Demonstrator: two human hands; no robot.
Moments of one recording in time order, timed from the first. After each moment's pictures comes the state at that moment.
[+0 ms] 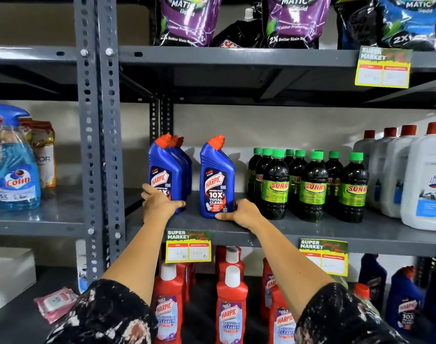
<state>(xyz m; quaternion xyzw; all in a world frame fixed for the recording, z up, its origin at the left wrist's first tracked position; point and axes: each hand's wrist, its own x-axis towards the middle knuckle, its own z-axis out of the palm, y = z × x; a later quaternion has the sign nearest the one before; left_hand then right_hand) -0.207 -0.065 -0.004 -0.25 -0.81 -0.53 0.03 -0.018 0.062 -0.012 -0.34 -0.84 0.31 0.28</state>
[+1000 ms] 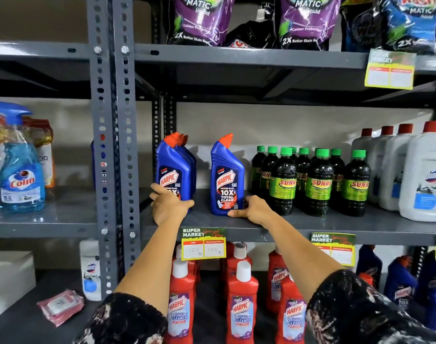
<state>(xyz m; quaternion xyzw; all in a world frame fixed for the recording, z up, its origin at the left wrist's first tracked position) -0.199 -0.081 -0.007 -0.28 -0.81 -0.52 0.06 -0.020 0.065 -0.013 -0.35 -0.85 0.29 0.28</state>
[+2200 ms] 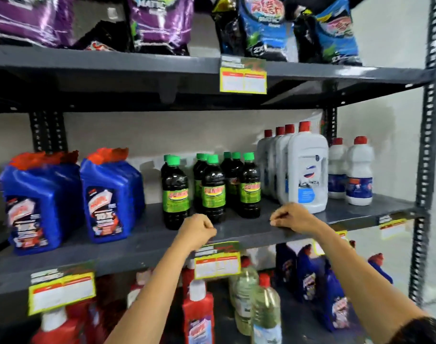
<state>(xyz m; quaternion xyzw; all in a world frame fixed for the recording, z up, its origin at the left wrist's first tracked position) 0.060 0.066 -0.013 -0.61 -0.72 -0.34 -0.08 0.319 0.186 -0.011 -0.42 -0.83 0.19 0.30</state>
